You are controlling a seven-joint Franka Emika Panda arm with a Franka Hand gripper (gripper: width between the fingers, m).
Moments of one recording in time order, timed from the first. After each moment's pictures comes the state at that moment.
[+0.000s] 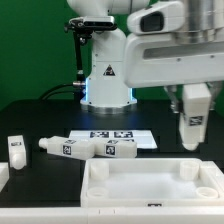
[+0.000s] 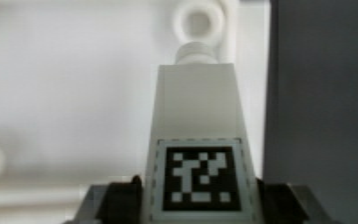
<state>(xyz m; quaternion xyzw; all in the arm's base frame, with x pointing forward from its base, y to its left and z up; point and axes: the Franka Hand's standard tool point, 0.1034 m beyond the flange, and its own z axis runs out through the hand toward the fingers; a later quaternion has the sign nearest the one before) 0.615 0.097 0.152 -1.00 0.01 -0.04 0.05</state>
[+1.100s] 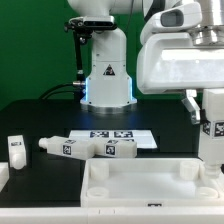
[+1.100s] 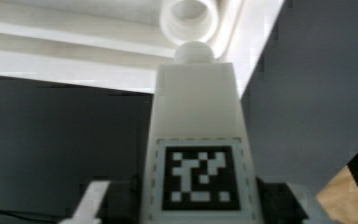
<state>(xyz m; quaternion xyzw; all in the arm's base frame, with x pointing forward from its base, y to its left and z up) 0.625 0.113 0.137 -0.97 -0.07 -0.23 0.01</state>
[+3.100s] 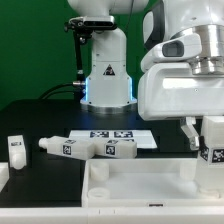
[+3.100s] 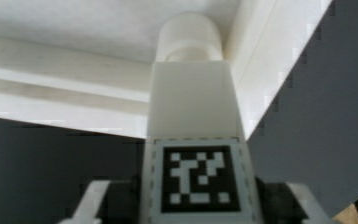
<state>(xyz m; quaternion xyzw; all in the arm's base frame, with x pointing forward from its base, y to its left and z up) 0.621 0.114 0.096 -0.97 -0.09 -0.24 0.00</state>
